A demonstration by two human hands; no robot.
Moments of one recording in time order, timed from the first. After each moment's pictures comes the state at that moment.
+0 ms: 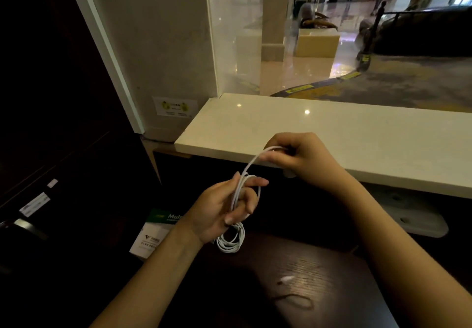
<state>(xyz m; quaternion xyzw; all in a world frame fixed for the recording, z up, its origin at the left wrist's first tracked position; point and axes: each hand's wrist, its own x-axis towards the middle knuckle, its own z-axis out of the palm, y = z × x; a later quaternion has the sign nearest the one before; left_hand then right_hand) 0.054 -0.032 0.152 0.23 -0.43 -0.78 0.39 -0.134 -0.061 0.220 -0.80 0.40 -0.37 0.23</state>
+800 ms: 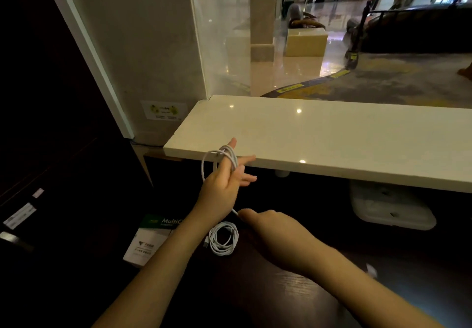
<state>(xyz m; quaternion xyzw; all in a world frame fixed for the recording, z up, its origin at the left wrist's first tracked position) 0.034 -0.055 0.153 0.40 -0.71 -0.37 0.44 -0.106 0.005 0.151 -0.86 0.48 -0.10 0.13</state>
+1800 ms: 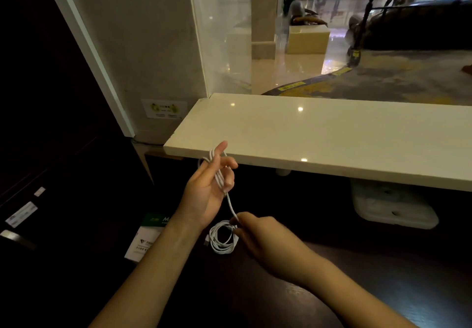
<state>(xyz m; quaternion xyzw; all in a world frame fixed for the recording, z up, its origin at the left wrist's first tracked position) 0.044 -0.057 0.157 0.28 -0.39 -0.67 0.57 -0.095 0.016 0.145 -0.82 0.49 -0.18 0.26</state>
